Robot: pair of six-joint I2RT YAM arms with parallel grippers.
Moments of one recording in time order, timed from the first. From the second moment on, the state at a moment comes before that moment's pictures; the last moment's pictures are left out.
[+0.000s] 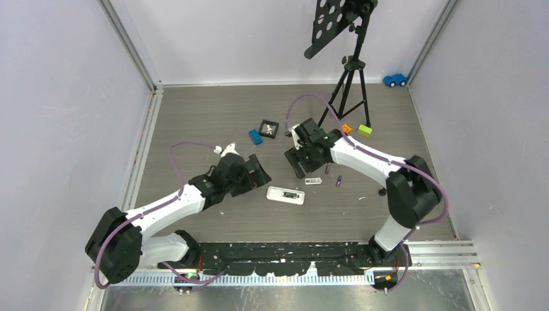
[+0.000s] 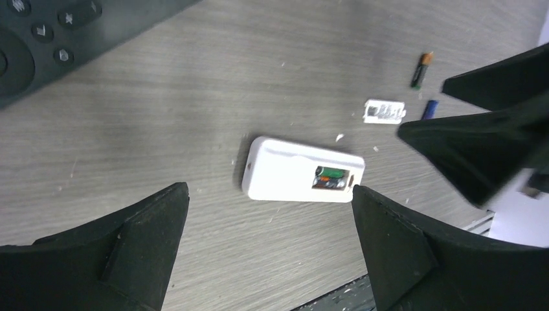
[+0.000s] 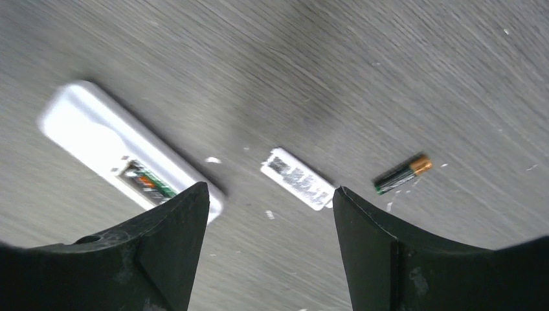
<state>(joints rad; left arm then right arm) -0.72 1.16 0.58 -0.18 -0.09 -0.99 0.64 1.61 1.15 -0.60 -0.02 0.10</state>
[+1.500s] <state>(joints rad) -0.49 1.25 0.60 -0.06 0.26 -0.95 0.57 1.89 1.27 -0.81 -0.08 -0.26</state>
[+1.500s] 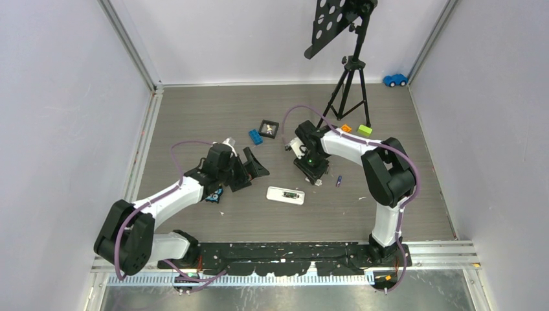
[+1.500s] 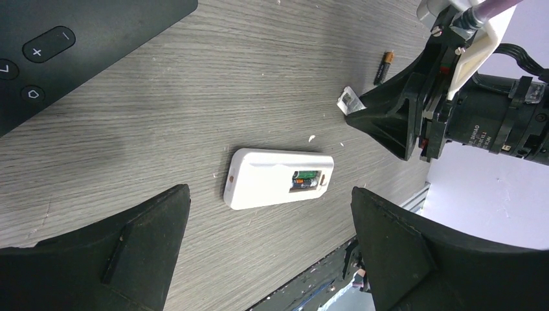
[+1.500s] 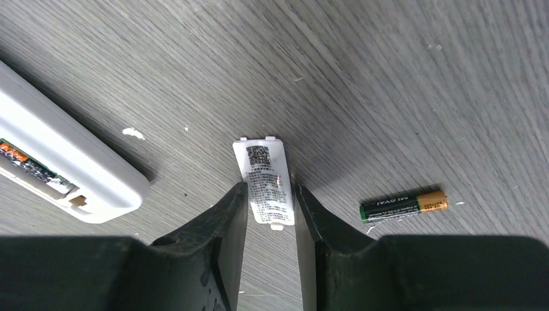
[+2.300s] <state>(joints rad) -0.49 1.22 0.60 -0.06 0.27 -0.95 0.57 1.91 1.28 -0.85 -0.09 -0.22</state>
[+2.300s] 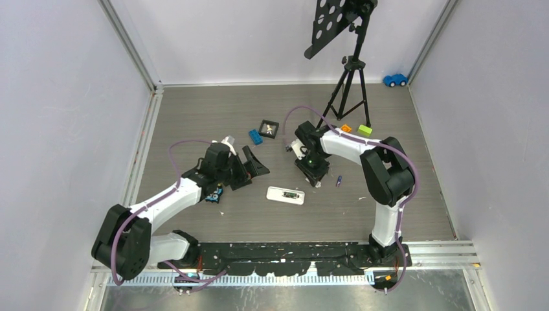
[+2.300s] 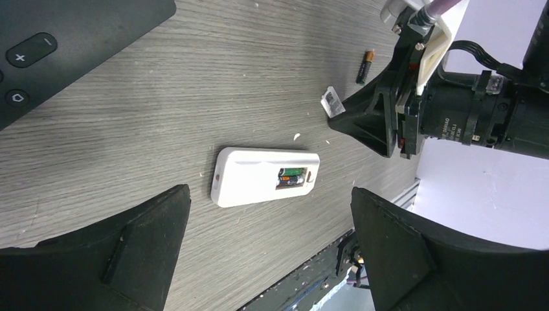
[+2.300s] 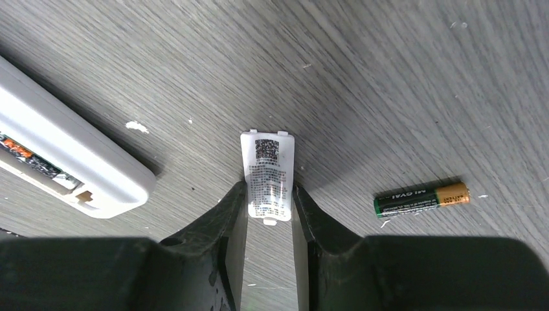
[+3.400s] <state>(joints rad) -0.49 1.31 0.63 0.26 0.66 -1.13 0.72 1.48 1.18 -0.60 -0.52 -0.18</state>
